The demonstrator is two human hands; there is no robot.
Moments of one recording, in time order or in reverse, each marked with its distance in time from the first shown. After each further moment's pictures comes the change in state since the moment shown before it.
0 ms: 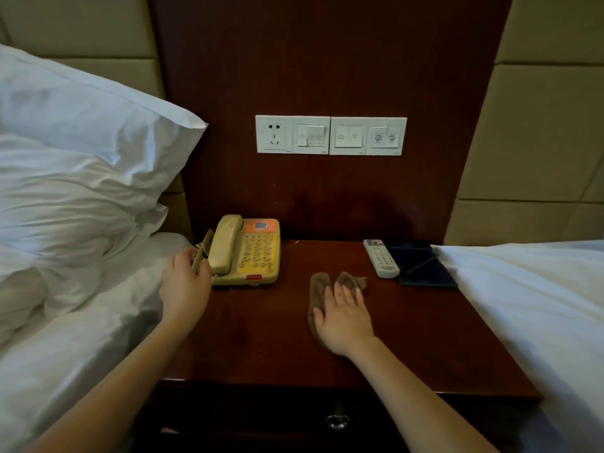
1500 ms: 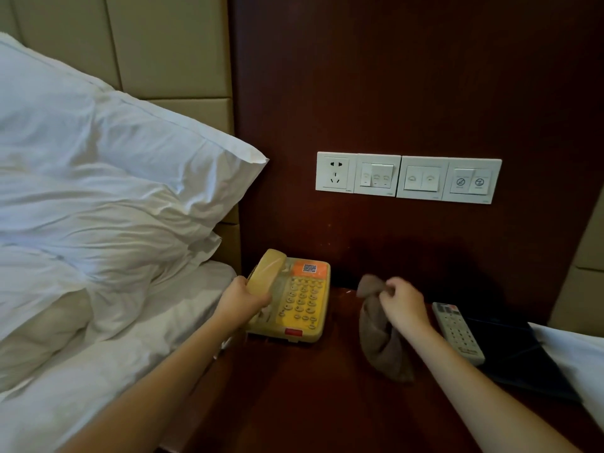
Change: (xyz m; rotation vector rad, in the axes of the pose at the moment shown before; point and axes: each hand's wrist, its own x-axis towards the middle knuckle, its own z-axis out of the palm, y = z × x) left_hand 0.074 0.007 0.035 -0.110 -0.265 -0.258; right_hand 0.125 0.015 -0.072 0.628 0.314 0.109
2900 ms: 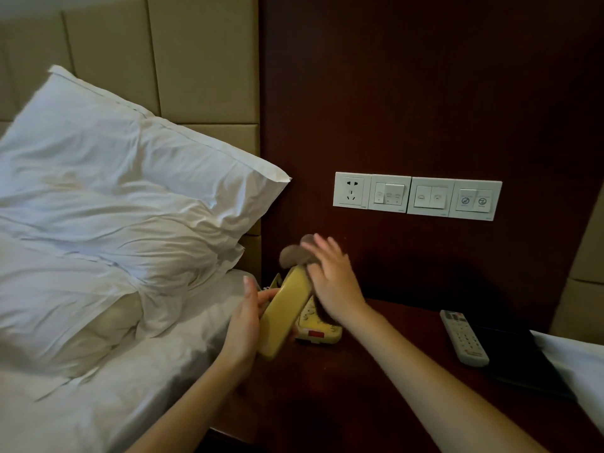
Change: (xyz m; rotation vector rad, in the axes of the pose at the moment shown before) left_hand -0.101 0.009 -0.041 -0.707 -0.088 0.228; right_hand -0.064 -0.140 0.022 0.129 -0.091 -0.580
